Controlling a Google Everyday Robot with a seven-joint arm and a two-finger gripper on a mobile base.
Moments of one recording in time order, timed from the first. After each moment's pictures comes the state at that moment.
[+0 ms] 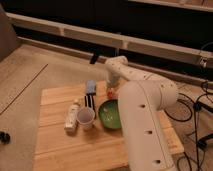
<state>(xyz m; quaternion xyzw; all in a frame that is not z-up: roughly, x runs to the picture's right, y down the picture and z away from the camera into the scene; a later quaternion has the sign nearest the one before) 0.049 0.021 0.995 -0.26 0.18 0.66 0.68</state>
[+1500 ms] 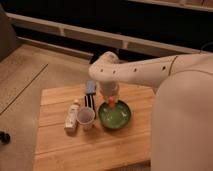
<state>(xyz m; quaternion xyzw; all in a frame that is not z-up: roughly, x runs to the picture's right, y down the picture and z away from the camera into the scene) 0.035 0.060 0.767 -0.15 0.25 0.67 0.68</state>
